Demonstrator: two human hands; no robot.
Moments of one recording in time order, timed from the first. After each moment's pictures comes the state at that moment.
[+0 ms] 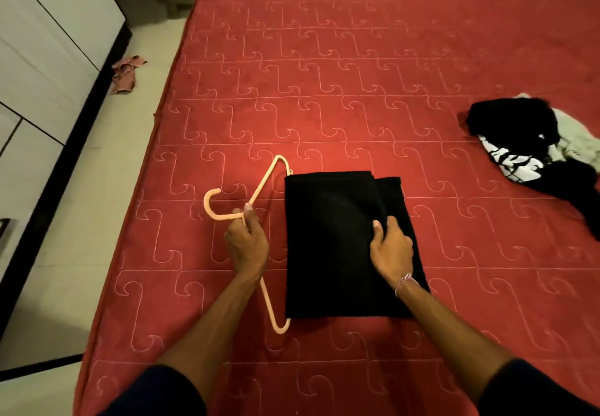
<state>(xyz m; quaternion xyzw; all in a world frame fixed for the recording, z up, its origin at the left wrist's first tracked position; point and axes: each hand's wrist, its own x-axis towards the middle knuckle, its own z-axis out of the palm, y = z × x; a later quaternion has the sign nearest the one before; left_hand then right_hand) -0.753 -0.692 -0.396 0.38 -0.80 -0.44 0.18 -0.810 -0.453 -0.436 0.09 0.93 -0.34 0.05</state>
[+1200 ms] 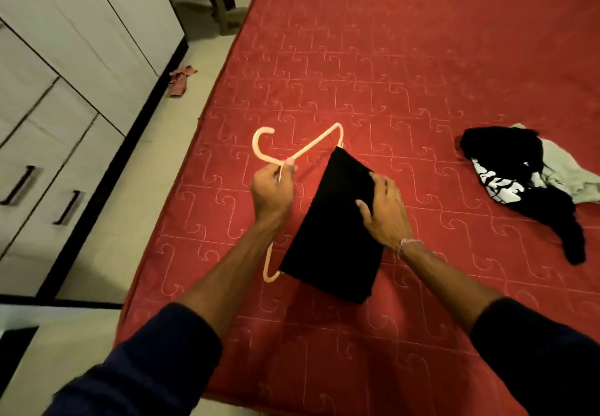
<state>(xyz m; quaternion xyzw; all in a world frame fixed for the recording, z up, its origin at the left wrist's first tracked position) -0.772 -0.638 -0.265 0.30 -0.77 -0.52 0.23 -0.853 -0.423 -0.348 -0.22 0.94 -0.25 0.04</state>
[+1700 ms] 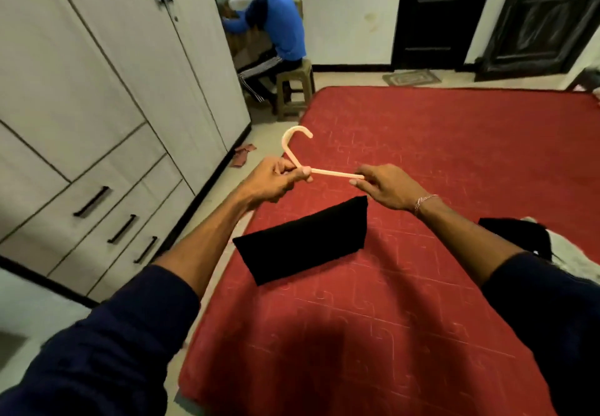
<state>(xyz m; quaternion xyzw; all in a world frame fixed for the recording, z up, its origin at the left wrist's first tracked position) -0.728 -0.735 0.001 0.12 -0.84 -0.53 0.04 -0.903 -0.507 -0.061 -0.48 0.85 -0.21 0.01</state>
